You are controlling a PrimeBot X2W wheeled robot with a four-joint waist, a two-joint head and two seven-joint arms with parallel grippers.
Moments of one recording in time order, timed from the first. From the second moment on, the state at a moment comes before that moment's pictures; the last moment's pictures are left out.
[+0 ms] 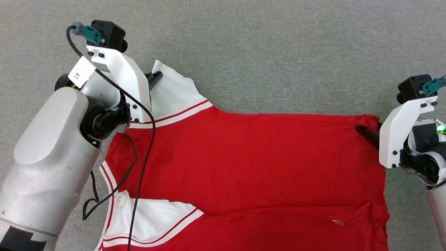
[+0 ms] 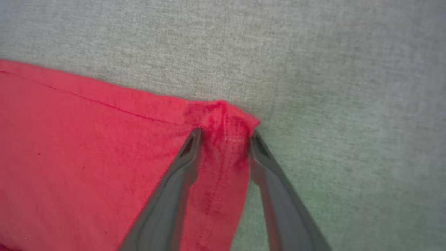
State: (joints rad) left arm -0.90 0.45 -0.58 0.46 -0.90 -0.06 0.53; right arm -0.53 -0.36 0.15 0.32 0.49 0.13 0.81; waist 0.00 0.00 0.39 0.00
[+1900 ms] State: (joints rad) left arm -0.15 0.48 -0.48 0.02 -0.76 0.23 -0.15; right arm 0.07 -0.15 -0.16 0.08 0.39 0.13 0.51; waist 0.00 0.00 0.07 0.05
